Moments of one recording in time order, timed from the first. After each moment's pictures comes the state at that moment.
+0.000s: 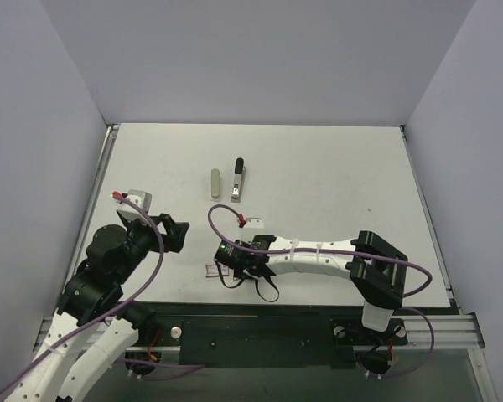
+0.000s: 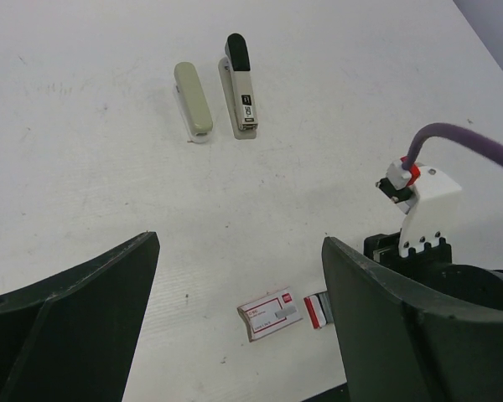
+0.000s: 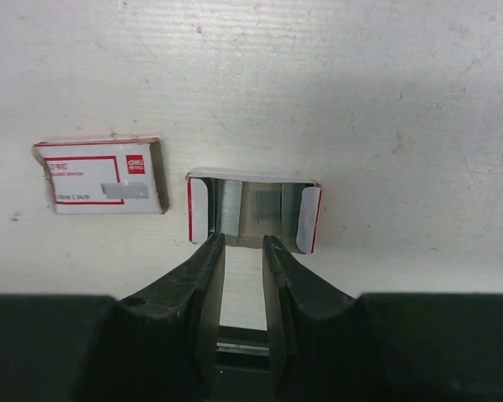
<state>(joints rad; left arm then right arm) -0.49 0.46 0.76 -0.54 -0.10 -0.30 1.23 1.79 1.18 -0.68 0.44 1.16</state>
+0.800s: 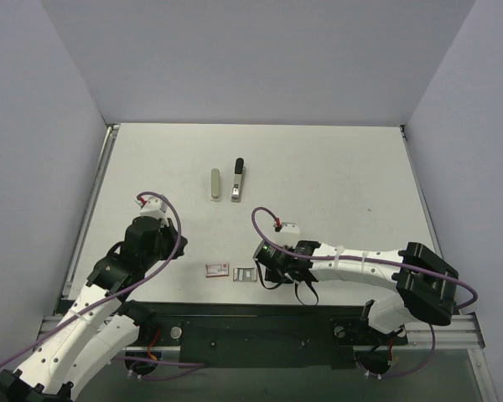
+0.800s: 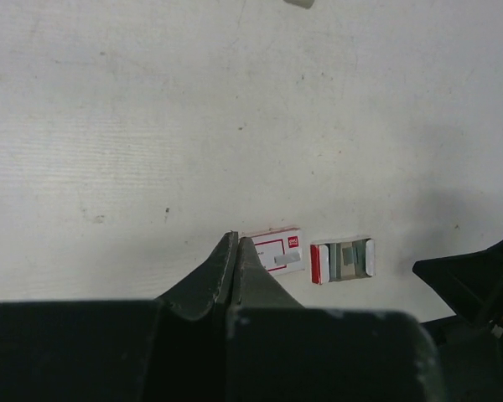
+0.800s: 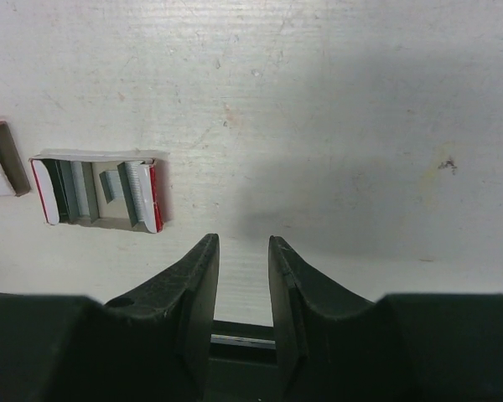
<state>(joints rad) -0.49 0.64 0.63 -0.58 -0.11 -0.55 1.12 1.45 0.80 -0.58 0.39 1.11</state>
